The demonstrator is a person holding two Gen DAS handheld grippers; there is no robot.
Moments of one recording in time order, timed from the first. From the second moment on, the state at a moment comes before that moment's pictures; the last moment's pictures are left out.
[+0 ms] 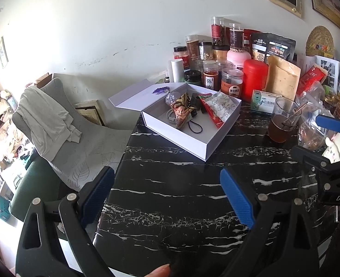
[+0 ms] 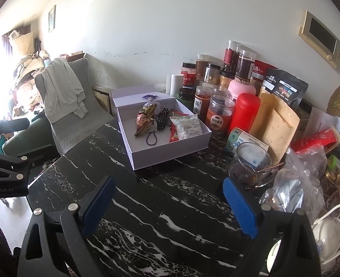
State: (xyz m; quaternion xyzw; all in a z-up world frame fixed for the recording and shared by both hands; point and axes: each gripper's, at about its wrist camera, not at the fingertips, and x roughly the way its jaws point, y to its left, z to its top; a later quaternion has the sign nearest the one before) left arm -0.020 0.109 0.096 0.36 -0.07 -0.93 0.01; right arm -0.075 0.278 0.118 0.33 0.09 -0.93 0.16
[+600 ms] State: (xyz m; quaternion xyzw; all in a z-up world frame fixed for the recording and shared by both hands) left arm -0.022 0.107 0.086 0.37 -0.06 -0.93 0.01; right arm -0.074 0.275 0.116 0.33 0.10 -0.93 0.16
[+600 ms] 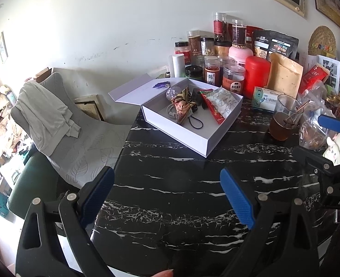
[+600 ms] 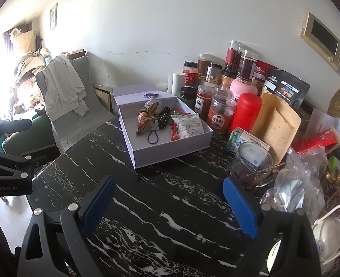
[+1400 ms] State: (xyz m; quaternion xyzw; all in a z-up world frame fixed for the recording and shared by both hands) left arm -0.021 0.108 0.075 0.38 -0.05 -0.92 0.01; right arm -0.072 0.272 0.104 0.34 0.10 -0.92 0.15
